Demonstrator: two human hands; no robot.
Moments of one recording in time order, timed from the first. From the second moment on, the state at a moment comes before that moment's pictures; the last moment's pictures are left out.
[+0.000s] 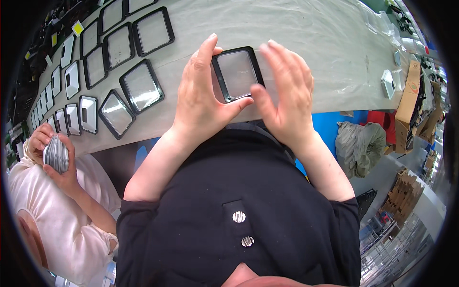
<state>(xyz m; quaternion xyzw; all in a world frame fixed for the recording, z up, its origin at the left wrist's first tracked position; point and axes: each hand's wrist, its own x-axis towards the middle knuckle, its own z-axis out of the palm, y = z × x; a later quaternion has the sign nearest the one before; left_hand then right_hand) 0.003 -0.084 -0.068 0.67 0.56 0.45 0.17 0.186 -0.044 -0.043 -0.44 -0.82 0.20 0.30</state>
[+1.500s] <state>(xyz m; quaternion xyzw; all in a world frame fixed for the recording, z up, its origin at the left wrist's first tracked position) 0.004 0.019 -0.012 0.83 0.53 0.17 -0.05 0.634 0.017 0.051 -0.78 -0.48 -0.21 0.34</state>
